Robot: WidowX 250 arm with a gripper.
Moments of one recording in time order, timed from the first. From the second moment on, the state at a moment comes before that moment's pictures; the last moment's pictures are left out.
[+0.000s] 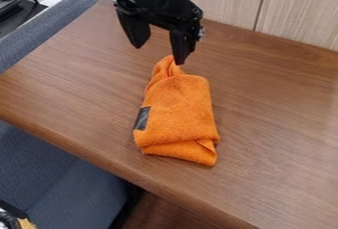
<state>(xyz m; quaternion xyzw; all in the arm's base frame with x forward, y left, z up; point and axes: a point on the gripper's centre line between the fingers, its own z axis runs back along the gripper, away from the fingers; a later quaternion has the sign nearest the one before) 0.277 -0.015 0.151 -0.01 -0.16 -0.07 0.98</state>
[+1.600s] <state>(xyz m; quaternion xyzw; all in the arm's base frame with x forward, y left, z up) 0.247 0.012 0.043 -0.01 -0.02 0.01 1.00</state>
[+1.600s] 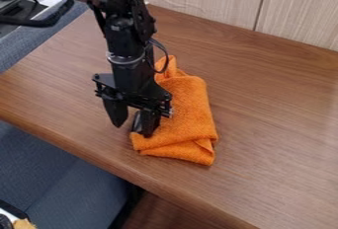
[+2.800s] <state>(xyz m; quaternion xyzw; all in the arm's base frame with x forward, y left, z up) 0.272 -0.014 0.121 -0.02 -0.08 0.03 1.00</state>
